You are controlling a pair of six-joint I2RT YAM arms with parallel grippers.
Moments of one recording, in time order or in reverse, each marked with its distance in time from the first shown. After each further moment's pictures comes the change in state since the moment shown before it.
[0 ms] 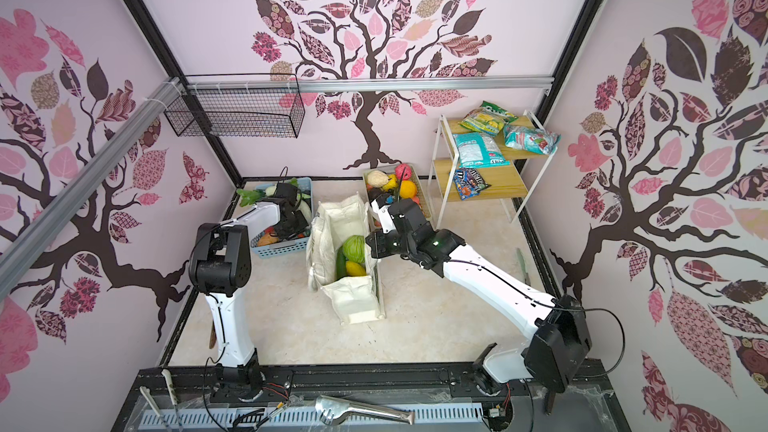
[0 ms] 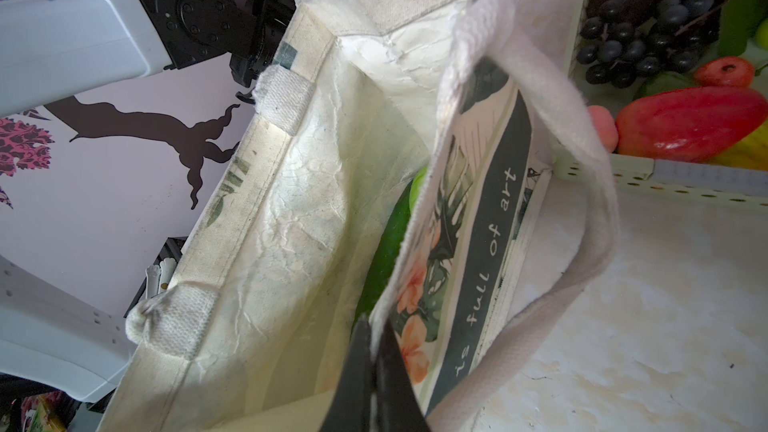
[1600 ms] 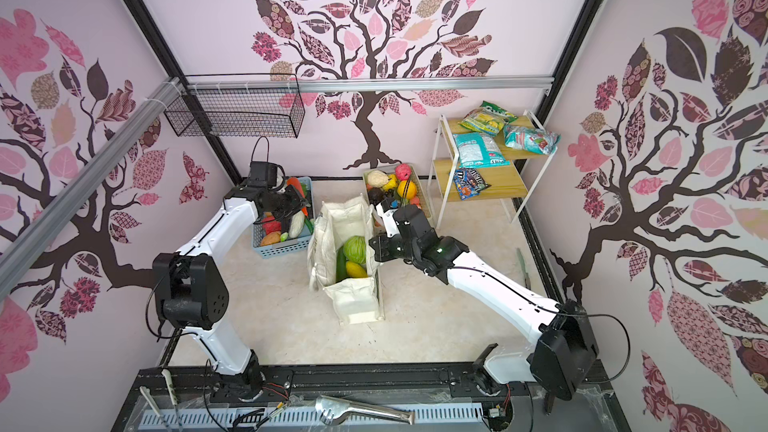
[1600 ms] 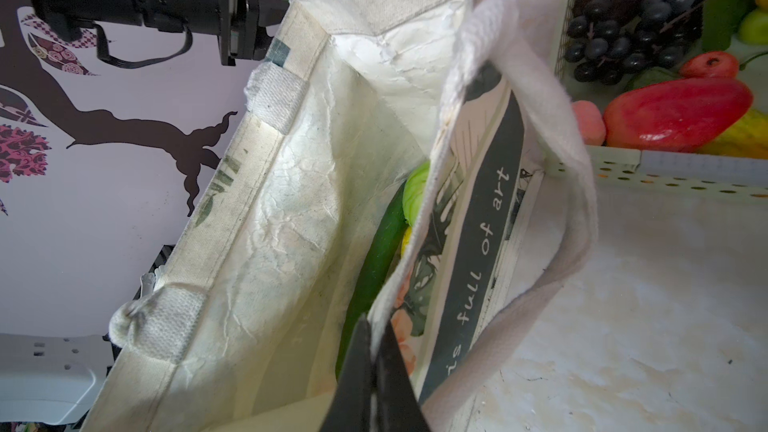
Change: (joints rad) left arm 0.002 -0.354 -0.006 0.008 0.328 -0.071; right arm -0.002 -0.048 -0.097 0.082 0.010 0.013
